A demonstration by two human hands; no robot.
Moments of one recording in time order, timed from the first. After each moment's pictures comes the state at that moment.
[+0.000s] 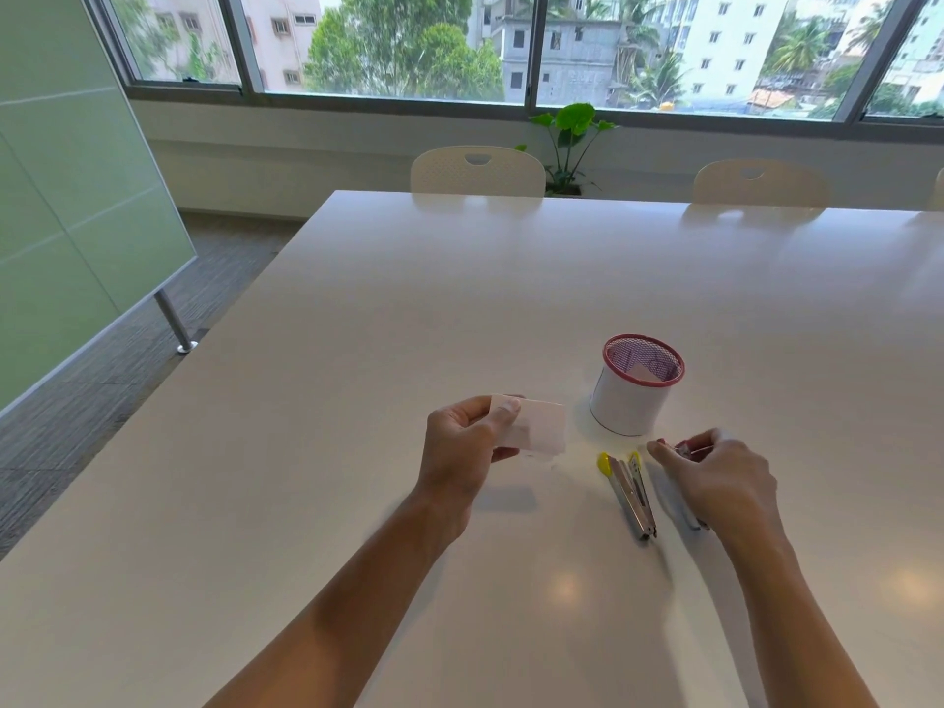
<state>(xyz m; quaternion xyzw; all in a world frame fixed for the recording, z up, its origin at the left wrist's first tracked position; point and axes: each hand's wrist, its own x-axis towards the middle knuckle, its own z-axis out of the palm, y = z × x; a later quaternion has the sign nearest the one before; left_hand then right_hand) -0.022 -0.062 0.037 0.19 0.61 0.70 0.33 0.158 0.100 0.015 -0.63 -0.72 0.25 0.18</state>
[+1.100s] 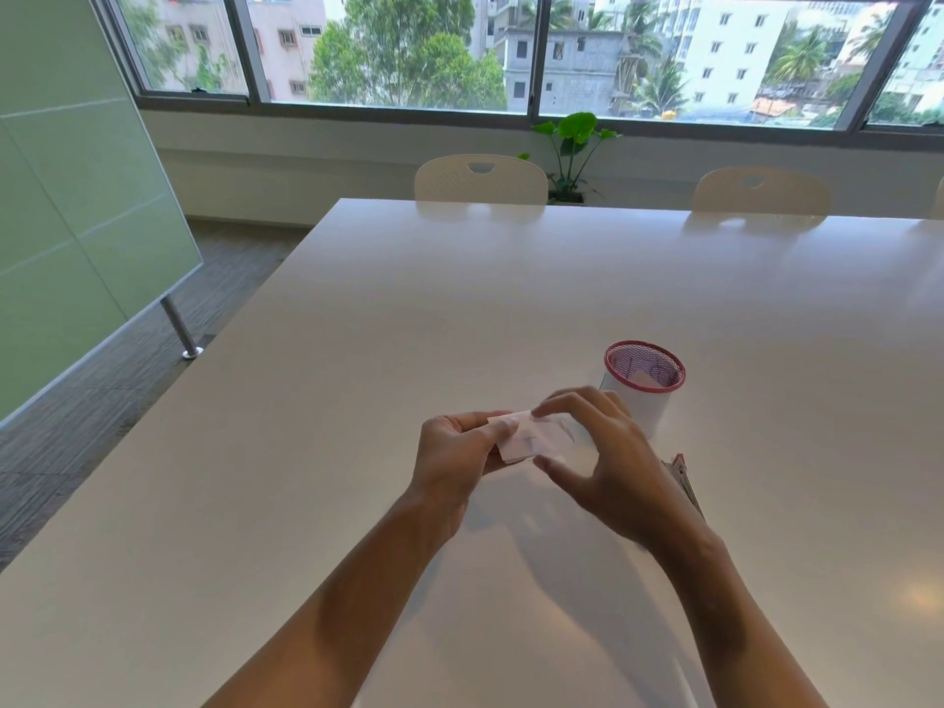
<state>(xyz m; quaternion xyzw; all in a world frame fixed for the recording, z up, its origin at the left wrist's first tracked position) -0.029 -0.067 0.038 0.14 0.61 0.69 0.37 0.107 0.043 0.037 -0.19 -0.92 0.23 0.26</state>
